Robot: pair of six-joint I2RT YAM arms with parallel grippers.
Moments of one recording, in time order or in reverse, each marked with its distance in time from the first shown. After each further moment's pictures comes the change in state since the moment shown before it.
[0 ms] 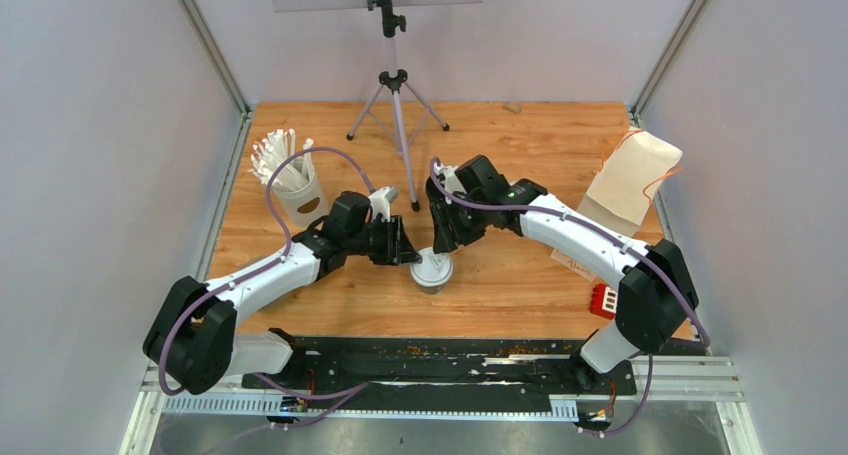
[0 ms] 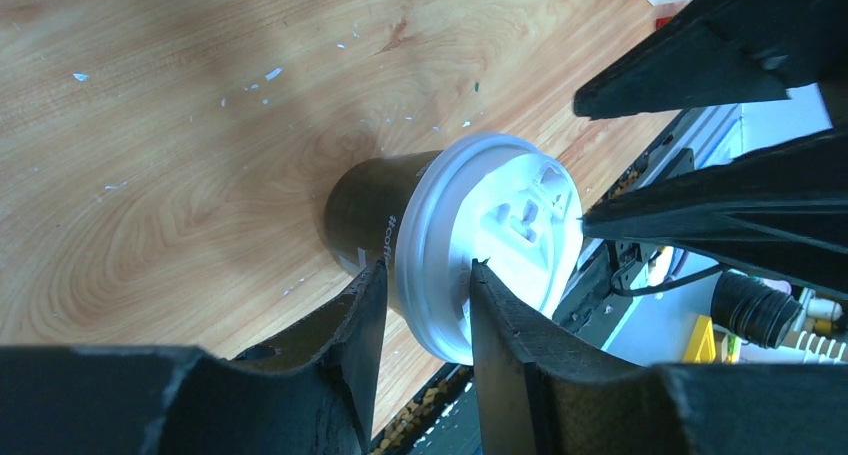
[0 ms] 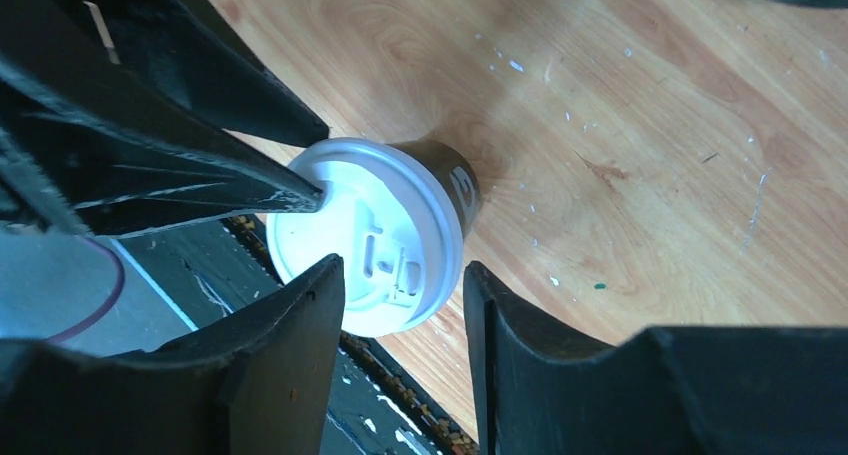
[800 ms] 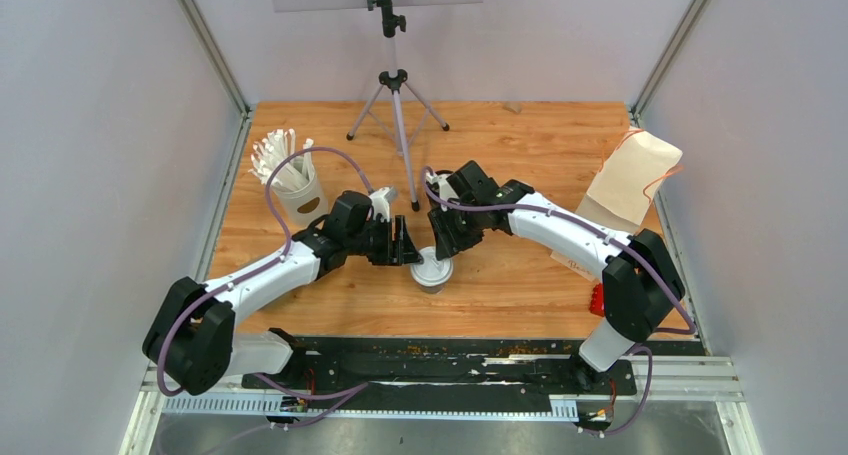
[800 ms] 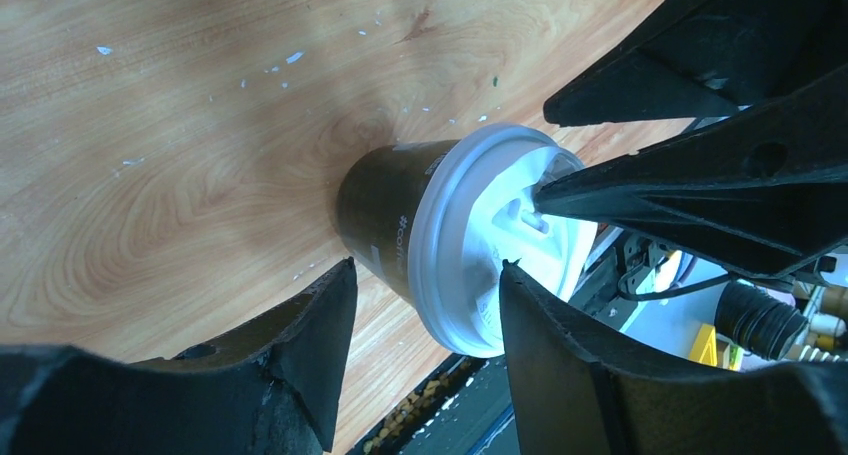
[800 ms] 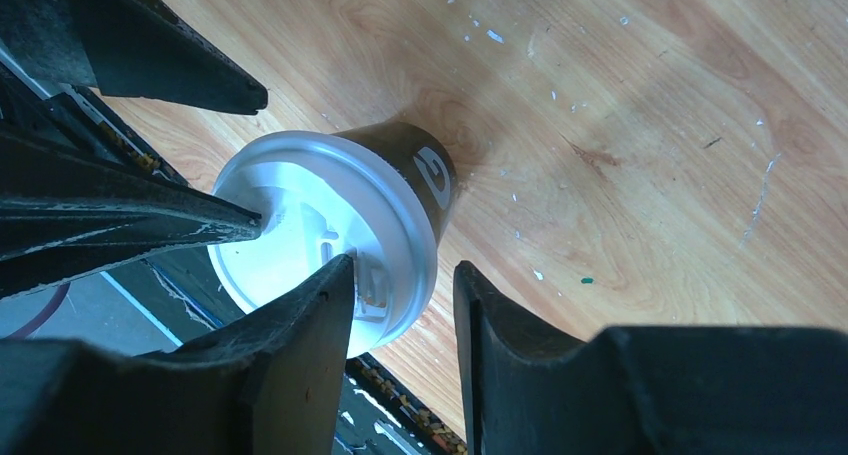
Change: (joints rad) left arm -0.008 -0.002 0.012 -0.046 -0.033 -0.015; right arm 0.023 0.087 0.010 -0.040 0.047 -0.040
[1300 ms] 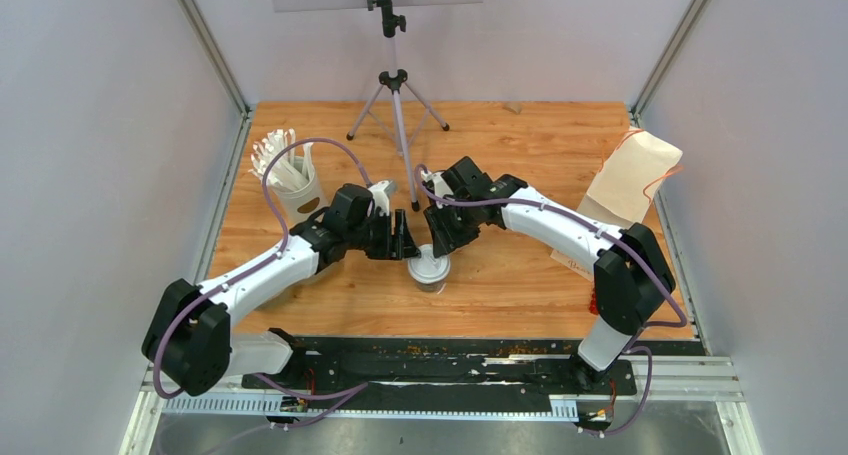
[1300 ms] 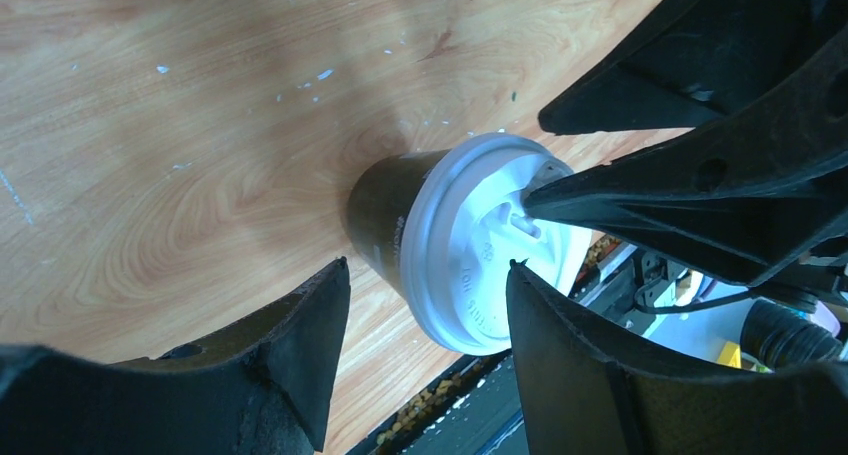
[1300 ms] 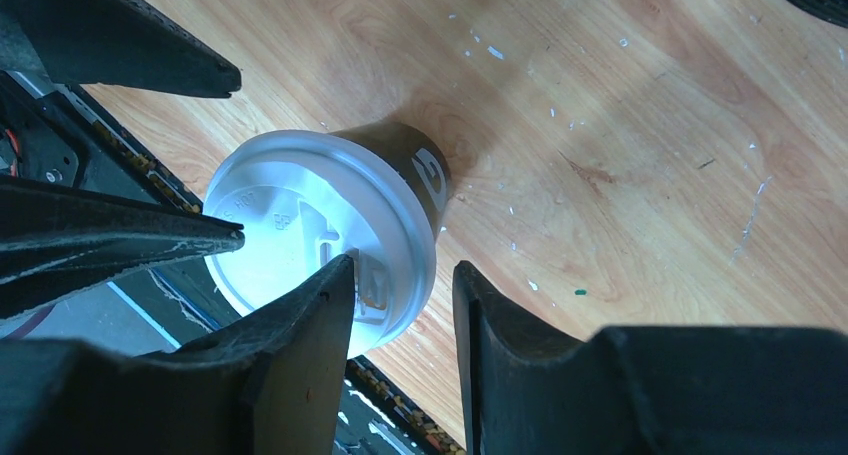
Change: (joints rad) left arm 0.000 -0.003 0.089 -0.113 -0.059 0.038; right arm 0.001 0.048 0.058 -0.028 0.002 -0.026
